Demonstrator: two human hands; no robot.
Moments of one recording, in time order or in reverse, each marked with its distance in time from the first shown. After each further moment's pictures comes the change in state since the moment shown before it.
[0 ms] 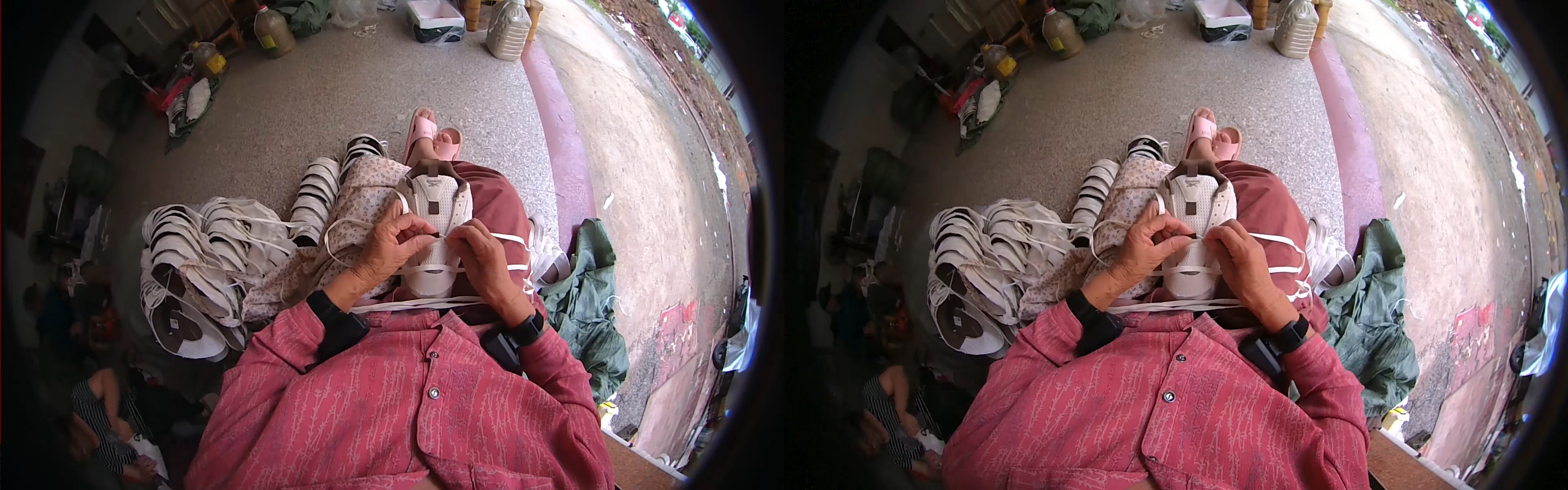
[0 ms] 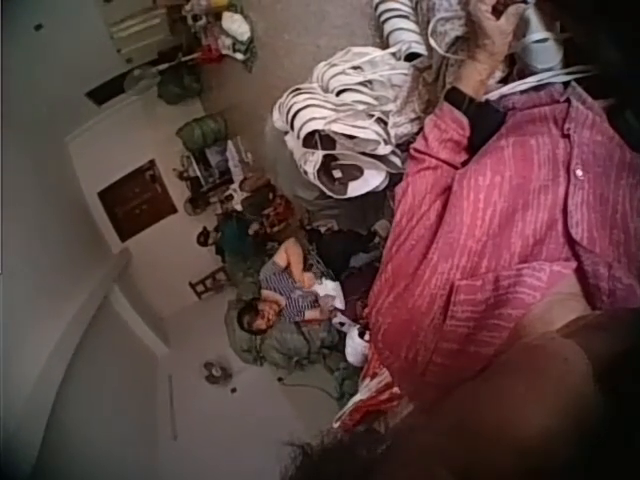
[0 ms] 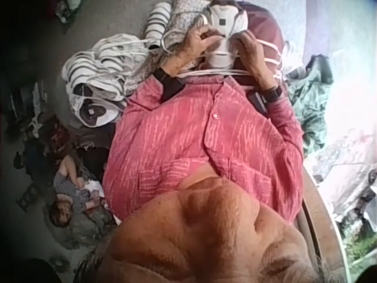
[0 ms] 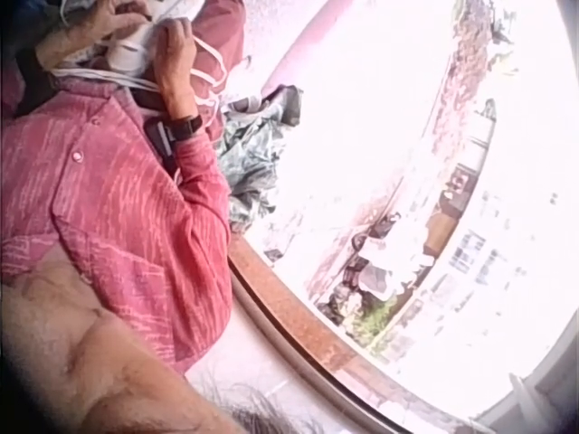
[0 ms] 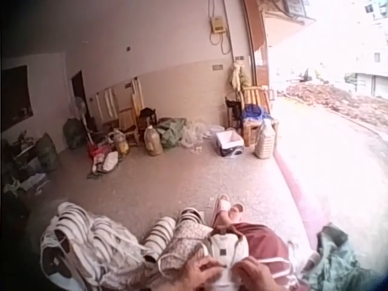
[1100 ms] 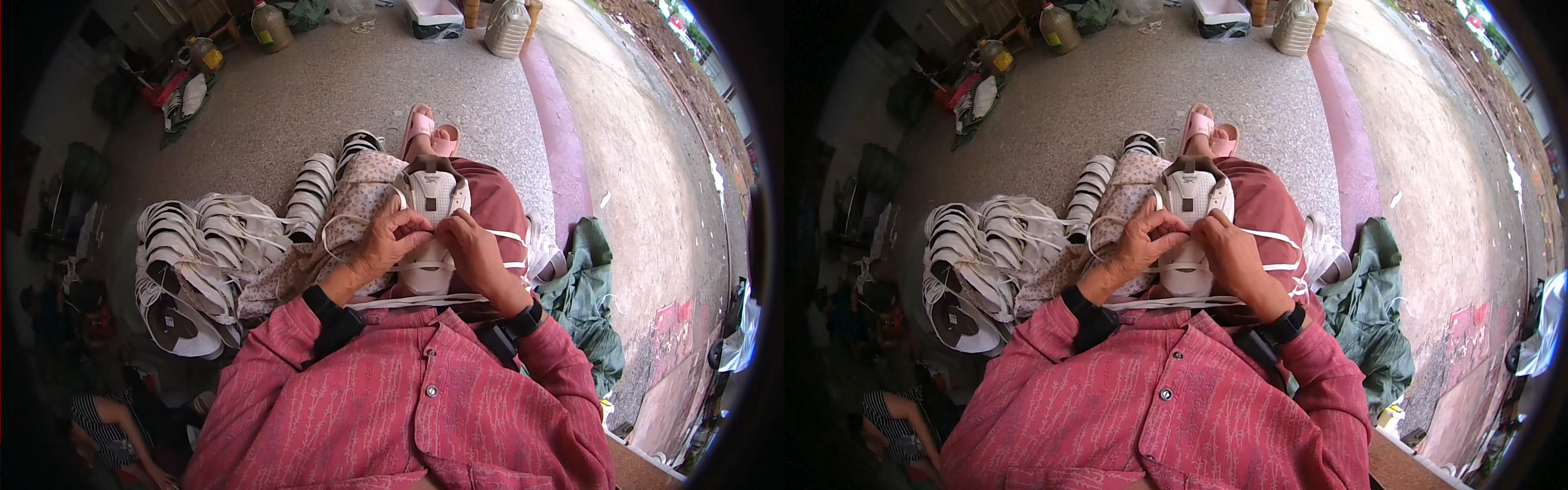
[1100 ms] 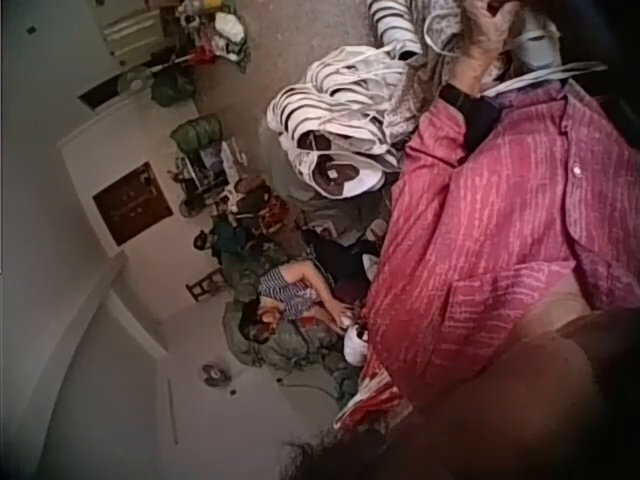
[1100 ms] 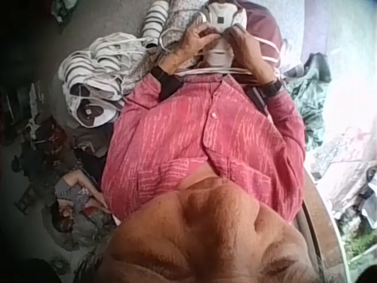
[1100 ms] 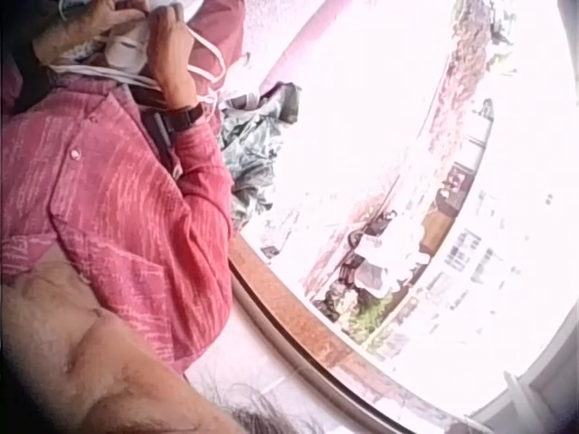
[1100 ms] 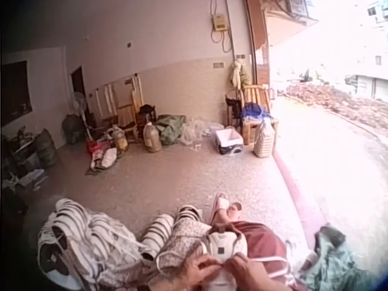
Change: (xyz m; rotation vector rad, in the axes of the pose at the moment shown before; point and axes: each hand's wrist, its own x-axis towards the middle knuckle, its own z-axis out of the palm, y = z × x) left_hand 0.001 0.005 -0.005 0.102 -0.001 0.064; right_hand 0.017 -0.009 0.004 -0.193 -0.161 -0.019
